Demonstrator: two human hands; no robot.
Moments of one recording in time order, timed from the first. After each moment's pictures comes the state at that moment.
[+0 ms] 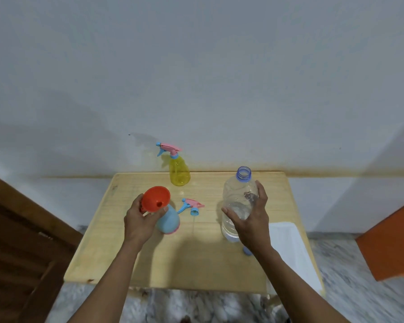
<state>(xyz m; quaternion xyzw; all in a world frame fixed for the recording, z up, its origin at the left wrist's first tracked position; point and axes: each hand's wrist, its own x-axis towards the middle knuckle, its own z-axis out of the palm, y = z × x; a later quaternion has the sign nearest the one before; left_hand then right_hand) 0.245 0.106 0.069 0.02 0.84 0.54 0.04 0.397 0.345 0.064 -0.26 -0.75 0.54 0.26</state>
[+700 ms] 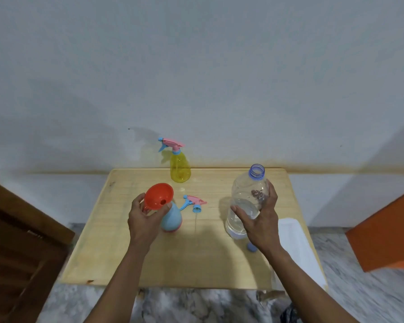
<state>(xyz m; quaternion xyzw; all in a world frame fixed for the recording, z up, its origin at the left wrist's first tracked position) 0.240 0.102 0.056 -0.04 0.78 0.62 0.06 0.398 0.339 0.061 -0.27 -0.77 0.51 0.28</state>
